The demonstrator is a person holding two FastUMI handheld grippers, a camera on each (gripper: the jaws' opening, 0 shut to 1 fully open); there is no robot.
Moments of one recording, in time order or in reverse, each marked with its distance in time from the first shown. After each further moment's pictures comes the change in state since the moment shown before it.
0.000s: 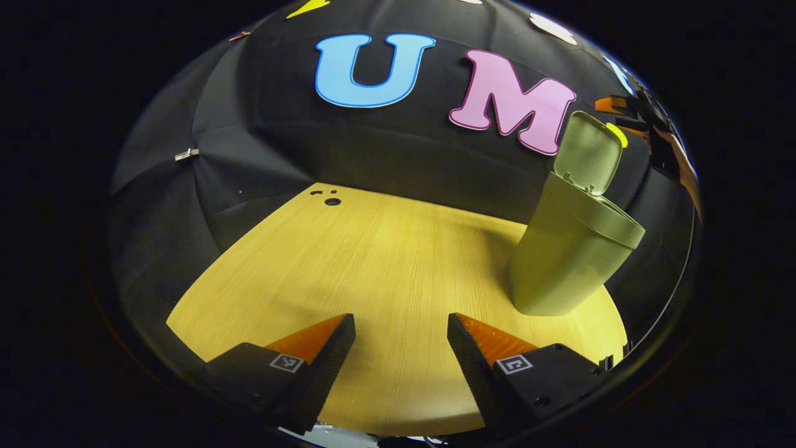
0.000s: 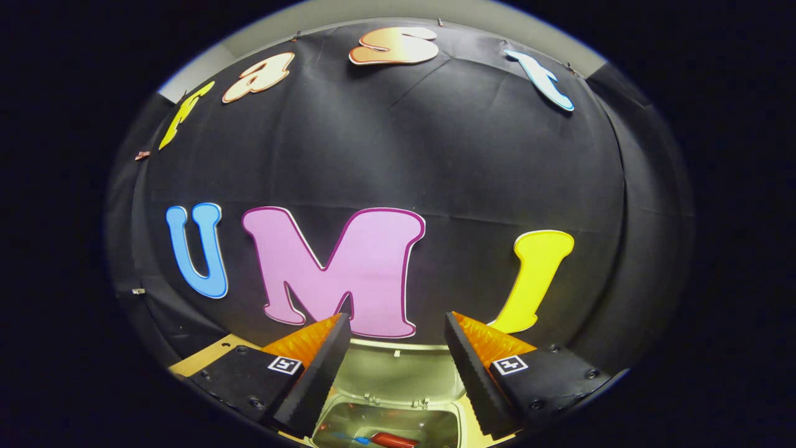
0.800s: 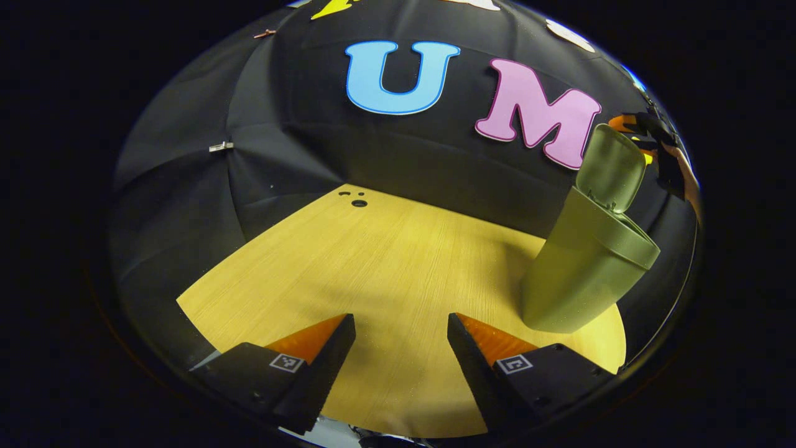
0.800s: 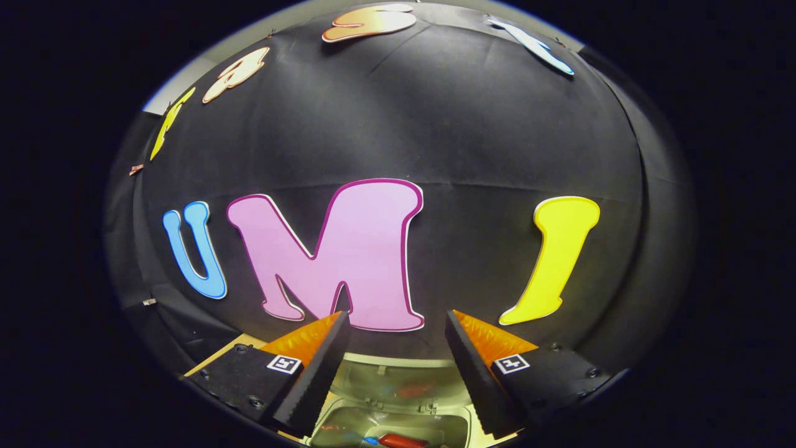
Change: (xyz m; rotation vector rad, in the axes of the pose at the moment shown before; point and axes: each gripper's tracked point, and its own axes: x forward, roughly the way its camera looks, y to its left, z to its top) left arm -0.011 -0.011 0.007 -0.074 -0.051 0.132; right arm 0.032 -0.004 -0.032 0.069 0.096 0.077
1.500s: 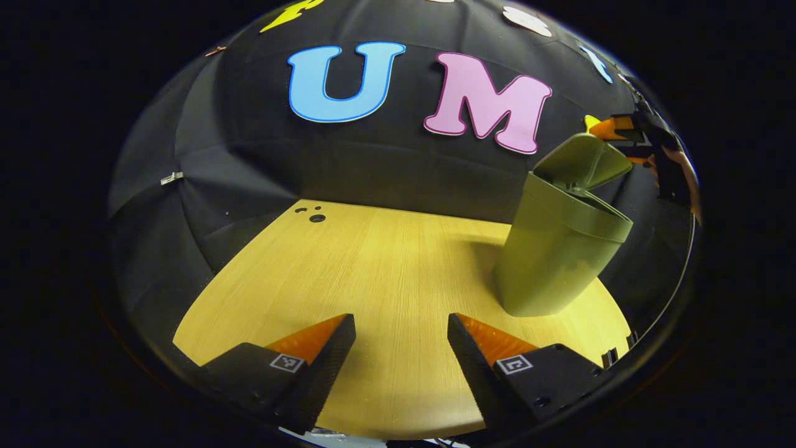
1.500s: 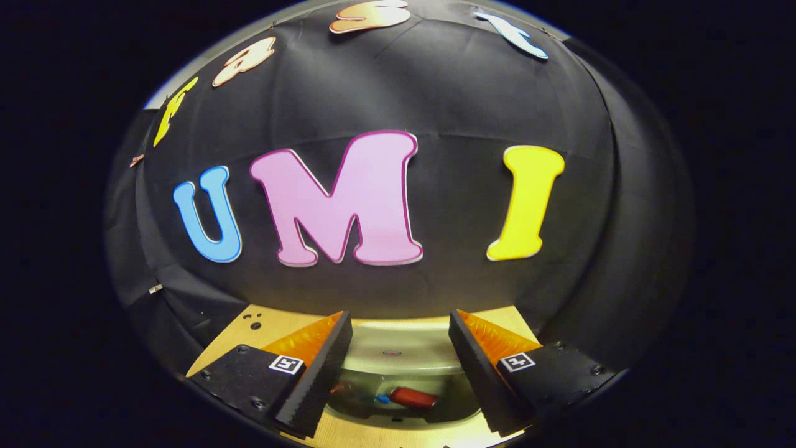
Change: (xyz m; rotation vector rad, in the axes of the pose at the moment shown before) left arm 0.008 -0.010 0.005 0.181 0.016 -0.204; right arm -0.105 0.016 -0.099 0.043 0.185 -0.058
